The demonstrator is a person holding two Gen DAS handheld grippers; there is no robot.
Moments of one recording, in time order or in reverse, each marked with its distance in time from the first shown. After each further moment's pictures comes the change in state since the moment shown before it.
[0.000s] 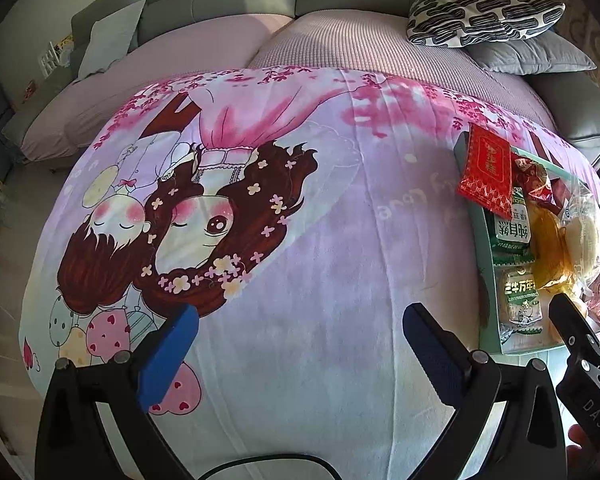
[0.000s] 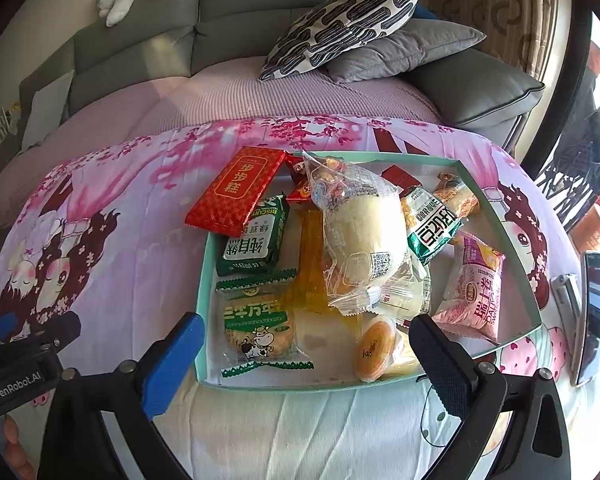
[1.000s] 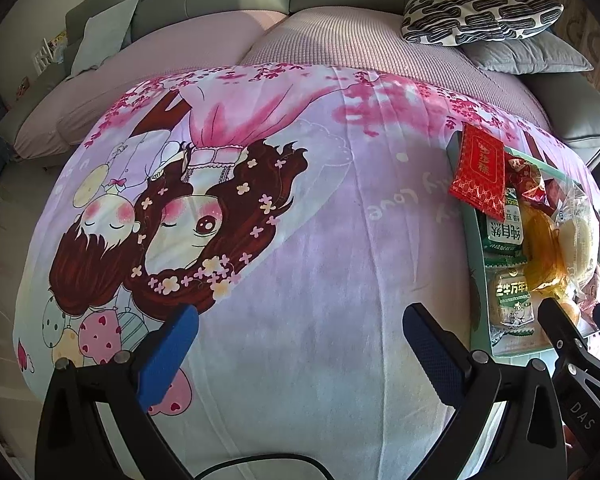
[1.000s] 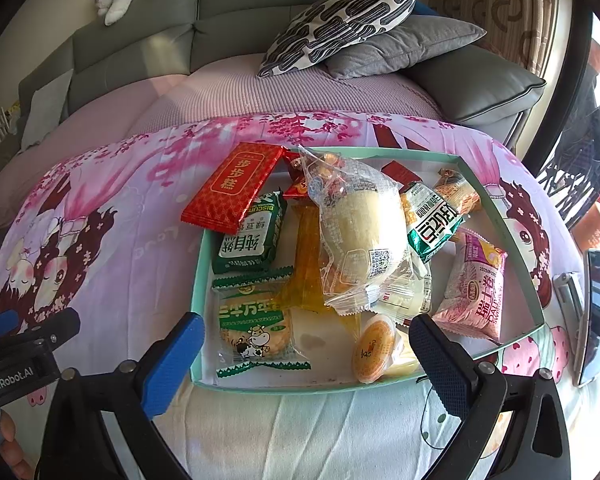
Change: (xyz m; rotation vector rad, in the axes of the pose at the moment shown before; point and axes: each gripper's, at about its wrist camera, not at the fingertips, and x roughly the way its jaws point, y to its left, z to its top) left arm 0.001 -0.004 0.004 0.000 0.012 -0.029; right arm 0.006 -0.003 -0.001 0.001 0.012 -0.001
